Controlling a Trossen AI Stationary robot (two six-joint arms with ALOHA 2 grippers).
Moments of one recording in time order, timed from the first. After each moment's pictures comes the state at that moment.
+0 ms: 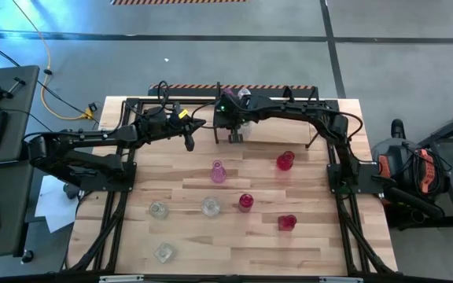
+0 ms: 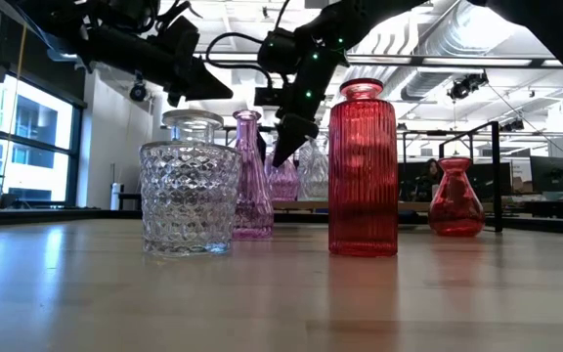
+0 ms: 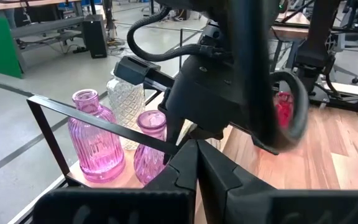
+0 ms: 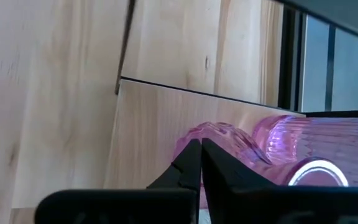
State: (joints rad) left arm 0.40 1.13 0.55 0.37 0.00 0.00; right arm -0.34 2.09 1.79 -0.75 0.11 -0.54
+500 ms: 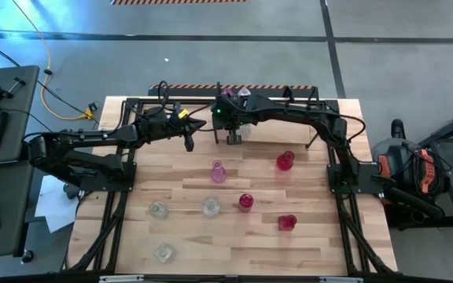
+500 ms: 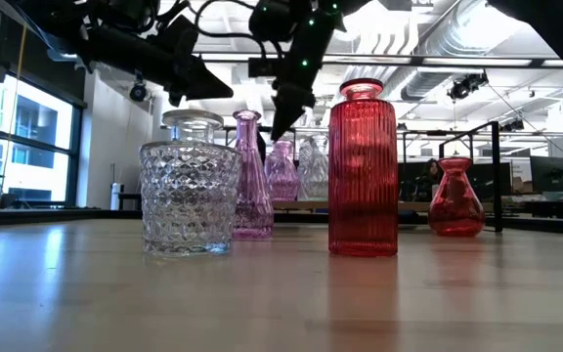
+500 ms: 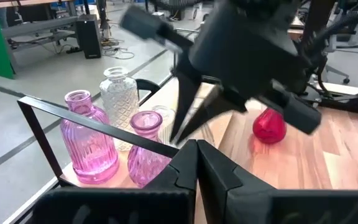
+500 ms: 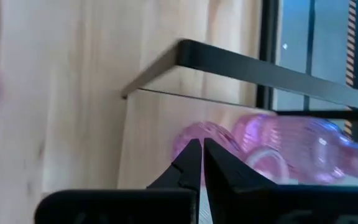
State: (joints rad) left arm 0.40 1.13 0.55 0.37 0.02 -0.01; right arm -0.28 2.09 1.97 -0.94 0.23 -0.49
